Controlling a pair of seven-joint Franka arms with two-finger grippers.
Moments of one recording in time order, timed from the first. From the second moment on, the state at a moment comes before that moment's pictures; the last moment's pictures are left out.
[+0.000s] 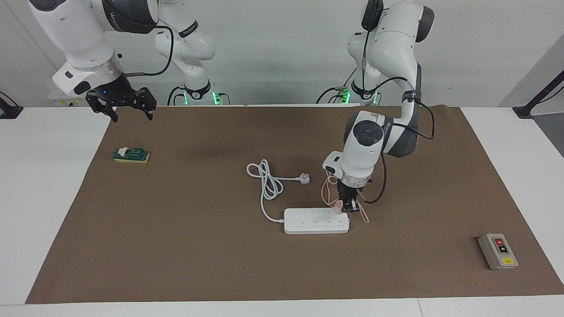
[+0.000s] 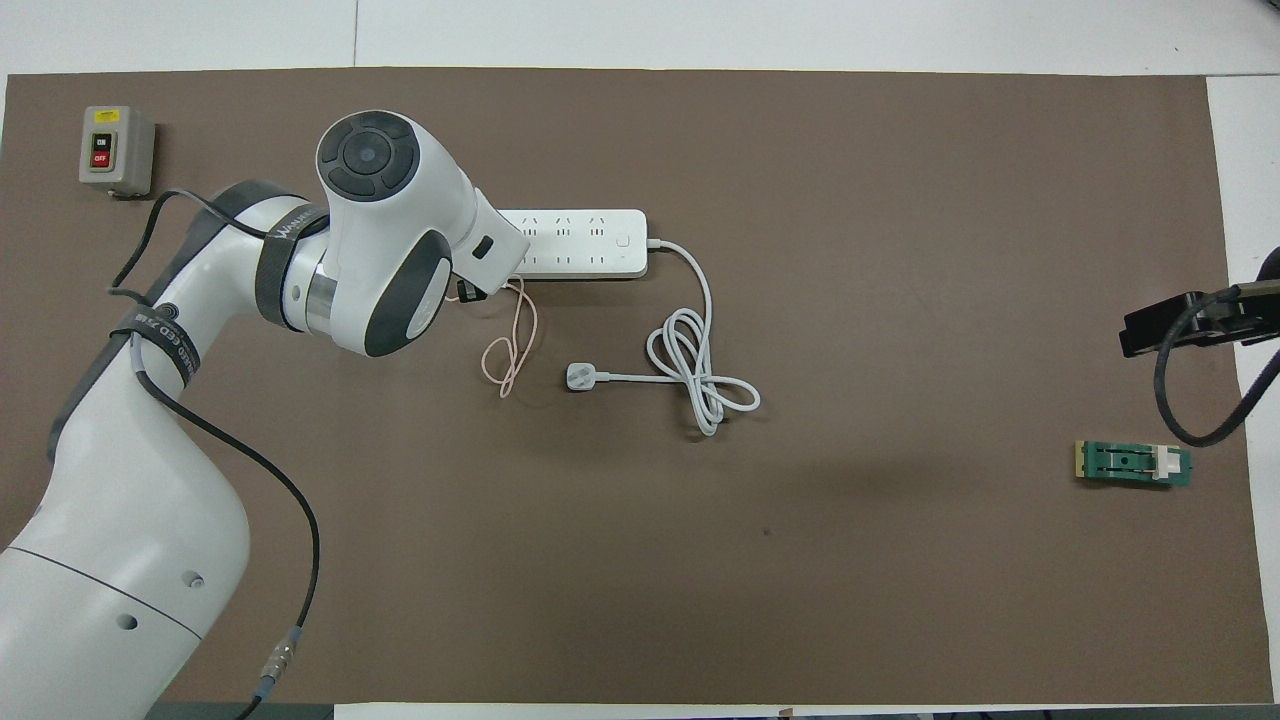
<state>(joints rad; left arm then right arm) -0.30 0.50 -0.13 -1.59 0.10 2.17 1.03 -0.18 -0.04 0.14 -1.65 -0.03 1.52 -0.11</state>
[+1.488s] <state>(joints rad) -0.31 0.61 -0.14 -1.41 0.09 1.99 1.09 -0.18 -0.04 0.14 -1.65 -0.03 1.52 -0.11</state>
